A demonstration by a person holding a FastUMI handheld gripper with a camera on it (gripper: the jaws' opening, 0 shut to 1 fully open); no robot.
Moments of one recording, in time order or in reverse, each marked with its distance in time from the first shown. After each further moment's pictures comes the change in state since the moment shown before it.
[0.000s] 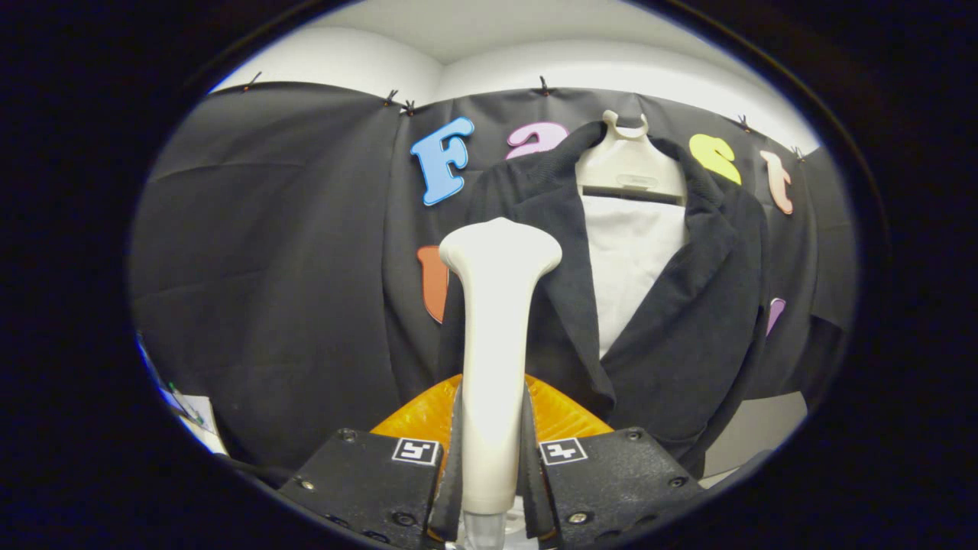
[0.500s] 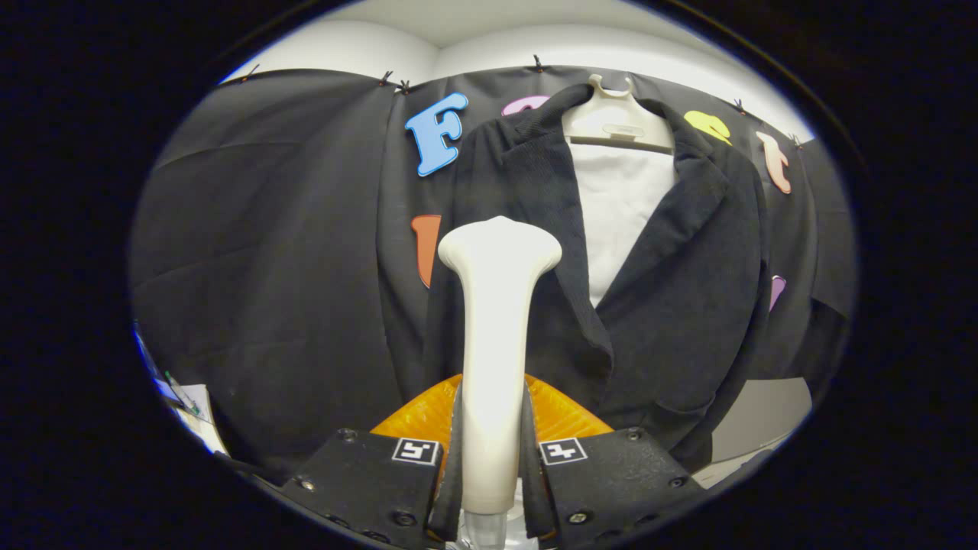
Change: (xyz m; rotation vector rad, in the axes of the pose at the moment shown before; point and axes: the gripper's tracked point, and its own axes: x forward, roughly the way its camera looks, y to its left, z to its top) arm 0.001 -0.018 -0.053 0.010 0.084 -0.008
